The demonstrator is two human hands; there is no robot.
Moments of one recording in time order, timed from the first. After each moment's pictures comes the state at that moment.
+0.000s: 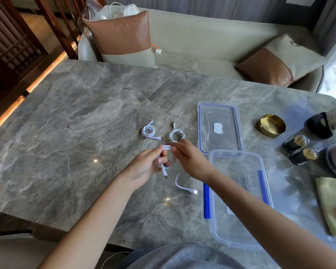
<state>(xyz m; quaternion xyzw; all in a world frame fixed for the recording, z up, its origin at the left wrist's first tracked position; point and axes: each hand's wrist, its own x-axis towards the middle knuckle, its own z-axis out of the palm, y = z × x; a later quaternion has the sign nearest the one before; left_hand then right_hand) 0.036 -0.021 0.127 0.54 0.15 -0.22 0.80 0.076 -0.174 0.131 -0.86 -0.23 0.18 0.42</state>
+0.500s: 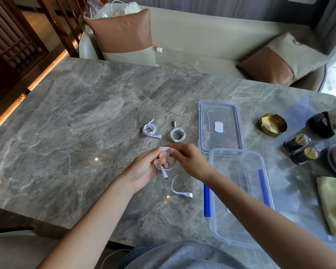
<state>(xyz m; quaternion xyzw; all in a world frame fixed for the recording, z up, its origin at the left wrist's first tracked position) 0.029 -0.020 0.122 0.50 0.16 -0.24 0.81 0.072 -0.173 0.125 -0.84 -0.21 0.17 0.47</state>
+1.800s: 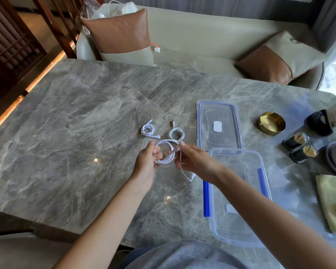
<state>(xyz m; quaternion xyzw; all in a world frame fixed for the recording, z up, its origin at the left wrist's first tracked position) 0.045 -0.044 0.111 0.57 0.29 -0.06 0.77 0.079 -0.189 0.115 -0.60 -0.01 0.39 0.69</state>
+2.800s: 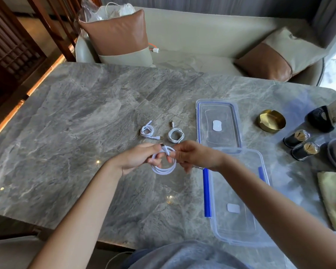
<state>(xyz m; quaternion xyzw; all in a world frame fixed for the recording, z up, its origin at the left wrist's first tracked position) 0.055 -0.003 0.148 0.69 0.00 -0.31 0.66 0.097 -0.193 0.139 -0.68 -0.23 0.45 0.53</state>
